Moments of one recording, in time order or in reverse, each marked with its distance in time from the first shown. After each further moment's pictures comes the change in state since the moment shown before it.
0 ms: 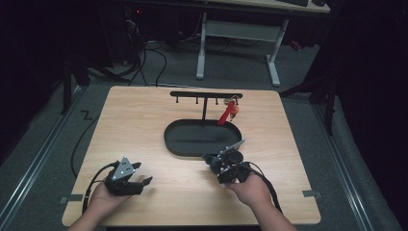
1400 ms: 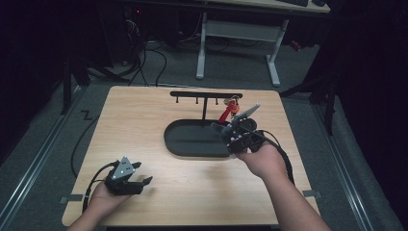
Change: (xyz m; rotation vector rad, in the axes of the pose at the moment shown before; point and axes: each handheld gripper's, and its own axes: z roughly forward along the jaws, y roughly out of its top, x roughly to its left) left arm 0.002 0.001 0.000 0.007 -0.006 0.004; right arm -0.022 0.050 -0.089 -0.089 -0.074 0.002
